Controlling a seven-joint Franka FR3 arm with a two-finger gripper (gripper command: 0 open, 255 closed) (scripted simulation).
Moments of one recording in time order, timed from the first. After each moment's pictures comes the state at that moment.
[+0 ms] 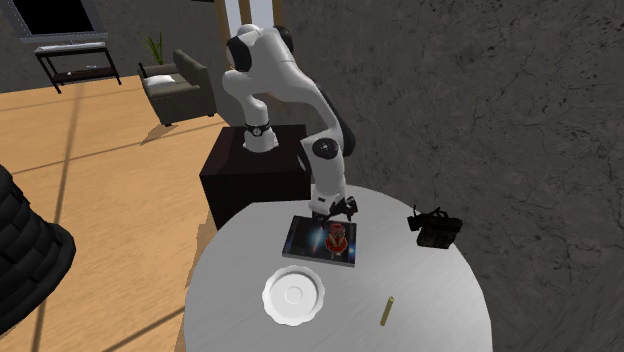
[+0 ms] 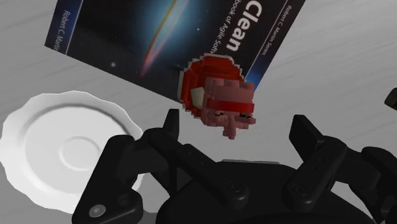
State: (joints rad) arm 0.25 0.76 0.22 -1.68 0.07 2.37 0.18
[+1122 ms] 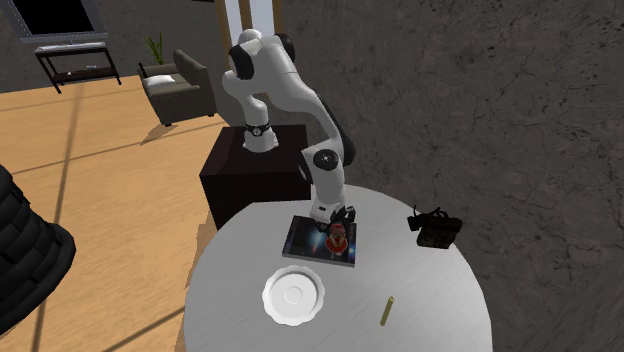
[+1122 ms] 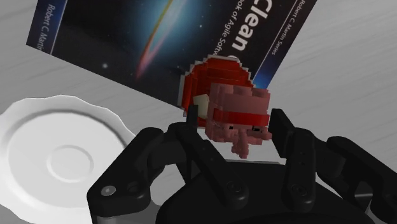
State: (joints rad) arm 0.26 0.84 0.21 -1.65 0.07 2.42 0.18
